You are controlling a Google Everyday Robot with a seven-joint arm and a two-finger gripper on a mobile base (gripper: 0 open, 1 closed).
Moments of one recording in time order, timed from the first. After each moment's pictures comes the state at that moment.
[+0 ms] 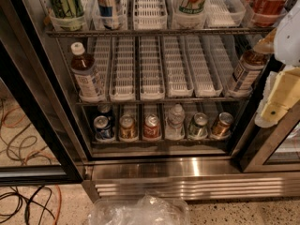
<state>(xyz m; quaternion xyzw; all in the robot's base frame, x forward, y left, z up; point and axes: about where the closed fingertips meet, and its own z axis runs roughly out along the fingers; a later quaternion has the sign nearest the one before) 0.438 -0.217 0.976 -0.60 0.78 -0.03 0.16</state>
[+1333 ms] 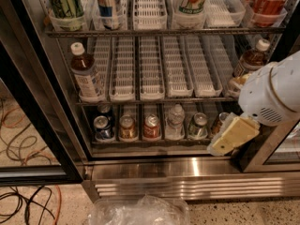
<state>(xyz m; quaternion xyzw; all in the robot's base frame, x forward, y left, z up) 0.430 -0.165 0.902 -0.53 0.80 0.02 0.27</state>
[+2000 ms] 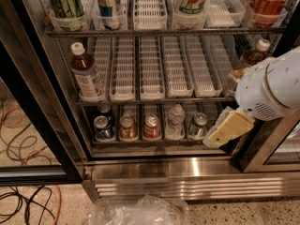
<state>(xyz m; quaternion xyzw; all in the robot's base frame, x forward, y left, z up) 0.447 -0.163 0.906 -0.52 0.80 0.00 0.30</state>
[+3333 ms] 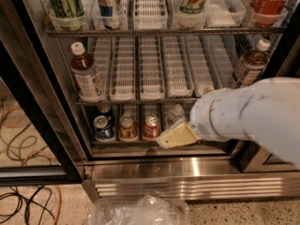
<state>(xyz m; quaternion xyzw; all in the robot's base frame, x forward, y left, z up) 0.464 -0.095 0.861 -0.39 0.84 0.02 0.38</state>
